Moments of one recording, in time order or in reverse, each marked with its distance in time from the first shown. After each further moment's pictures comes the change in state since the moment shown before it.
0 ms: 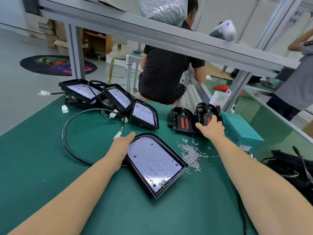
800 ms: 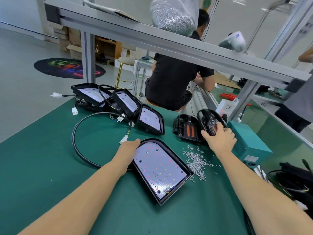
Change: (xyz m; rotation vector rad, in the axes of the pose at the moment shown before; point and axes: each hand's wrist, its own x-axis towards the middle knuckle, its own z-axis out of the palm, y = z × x) left_hand -0.007 0.005 0.003 0.115 -0.009 0.040; right_hand -0.021 0.008 0.003 -0.151 0.268 -0.153
